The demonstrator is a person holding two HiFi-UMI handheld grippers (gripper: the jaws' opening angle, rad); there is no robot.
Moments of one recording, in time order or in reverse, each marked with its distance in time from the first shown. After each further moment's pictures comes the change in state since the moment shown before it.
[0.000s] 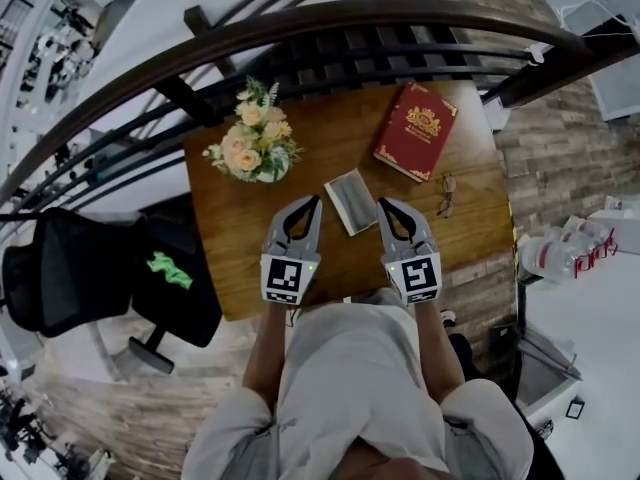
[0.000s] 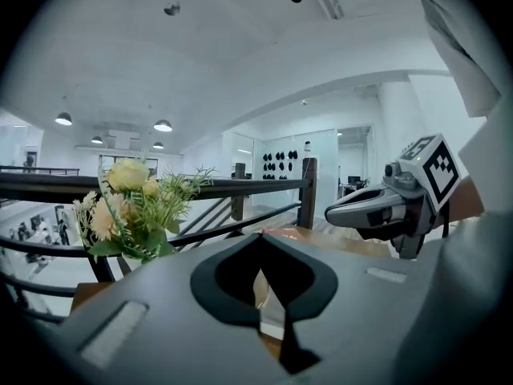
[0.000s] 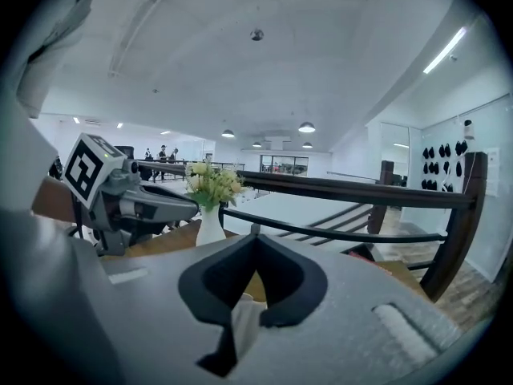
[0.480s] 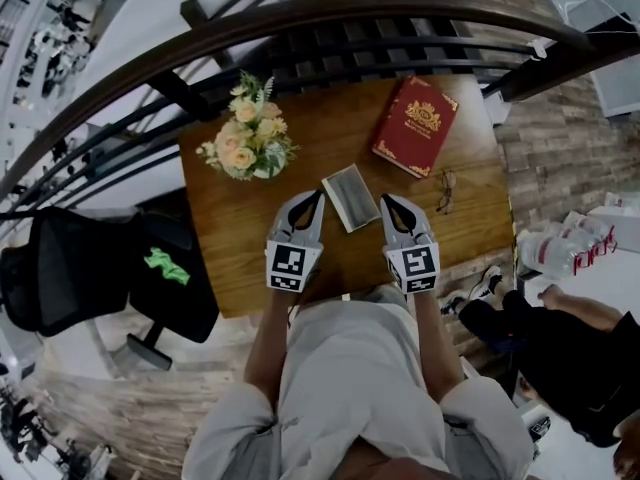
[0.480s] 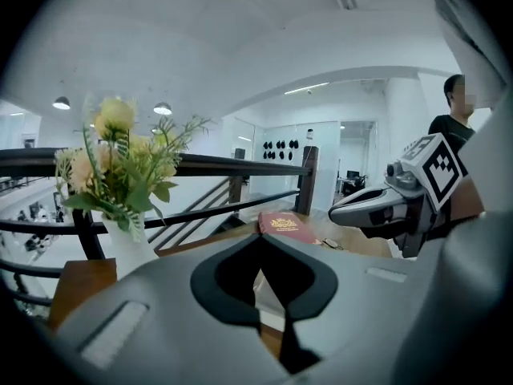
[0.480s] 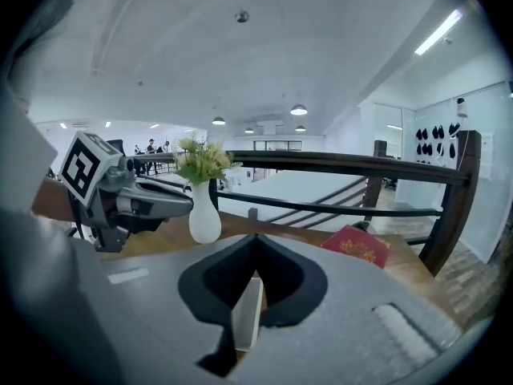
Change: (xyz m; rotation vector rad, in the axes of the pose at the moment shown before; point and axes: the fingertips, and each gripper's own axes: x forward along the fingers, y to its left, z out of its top) left arm 0.026 -0.004 -0.050 -0.057 0.108 -0.019; right arm 0.010 -0.020 -0.058 0.074 0.119 -0.031
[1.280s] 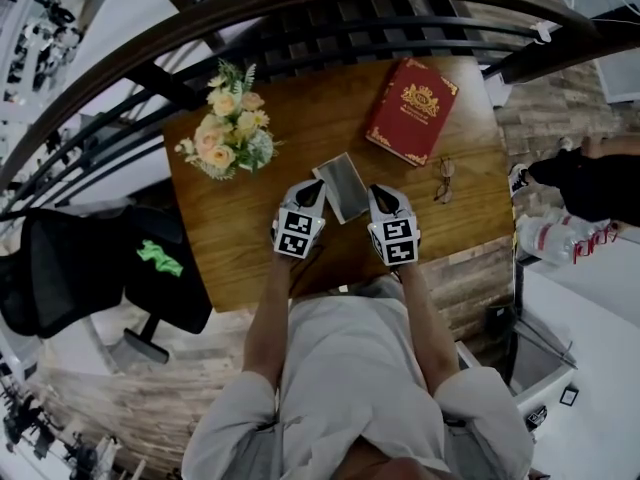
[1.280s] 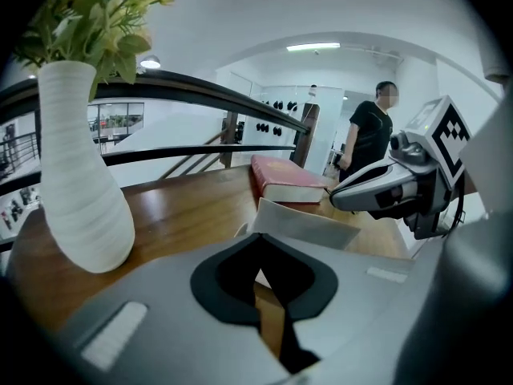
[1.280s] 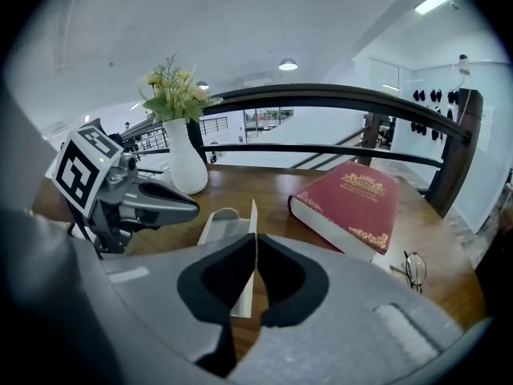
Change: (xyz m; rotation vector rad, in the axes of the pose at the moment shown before) left arm 0.070 -0.008 -0.126 -0.042 0.297 -0.086; right arm 0.049 -0.012 -0.112 0.108 0.298 -0.018
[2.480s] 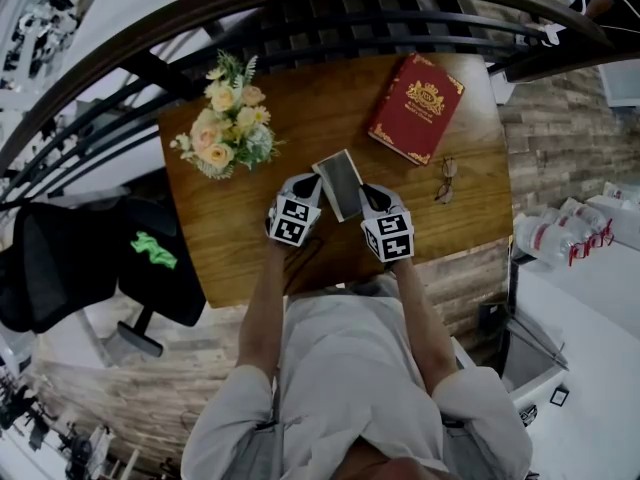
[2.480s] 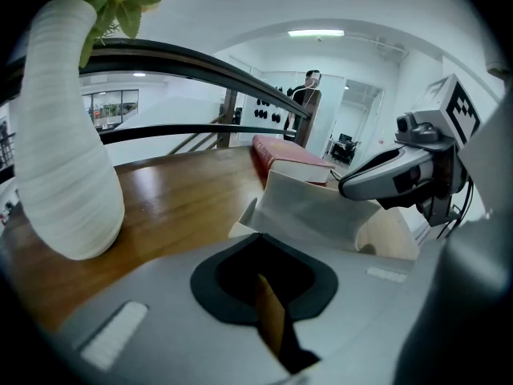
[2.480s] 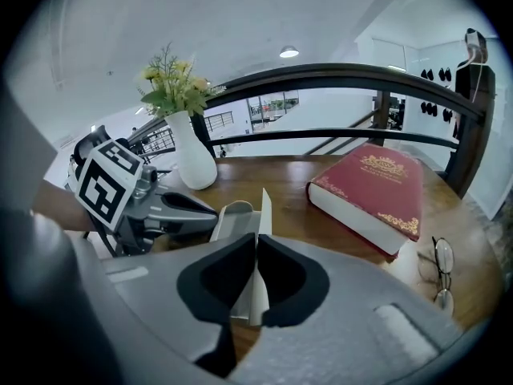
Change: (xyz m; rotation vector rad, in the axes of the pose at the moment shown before) left arm 0.022 0.014 -0.029 -0.001 0.095 -0.030; right arm 0.017 0.020 -0.008 0.045 0.057 0.094
